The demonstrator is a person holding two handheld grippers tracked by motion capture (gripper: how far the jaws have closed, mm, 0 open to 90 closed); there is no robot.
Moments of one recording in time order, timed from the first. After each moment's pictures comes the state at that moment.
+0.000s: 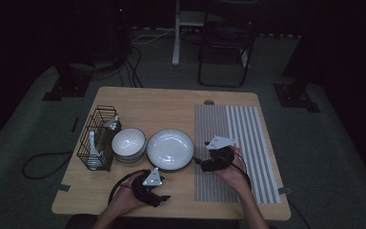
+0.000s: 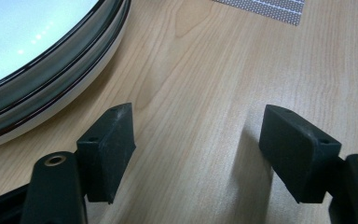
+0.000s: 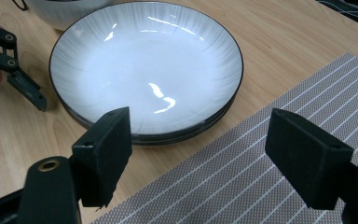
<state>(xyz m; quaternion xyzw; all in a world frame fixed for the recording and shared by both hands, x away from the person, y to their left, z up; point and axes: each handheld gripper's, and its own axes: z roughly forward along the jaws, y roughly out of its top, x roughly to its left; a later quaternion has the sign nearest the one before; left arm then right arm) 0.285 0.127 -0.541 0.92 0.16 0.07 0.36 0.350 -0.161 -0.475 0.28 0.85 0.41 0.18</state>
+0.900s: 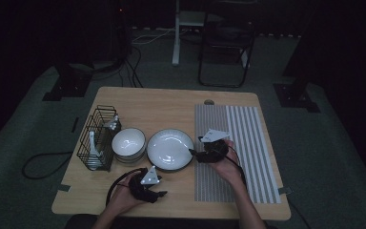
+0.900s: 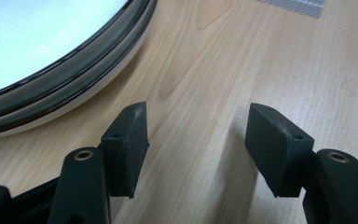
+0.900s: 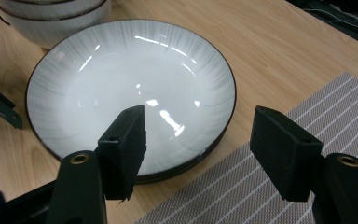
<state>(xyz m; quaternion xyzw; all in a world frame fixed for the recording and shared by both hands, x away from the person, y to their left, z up) 0.286 0.136 -0.535 0.92 0.18 0.10 0.34 0.373 -0.145 -0.473 0.27 0.85 0.41 0.18</state>
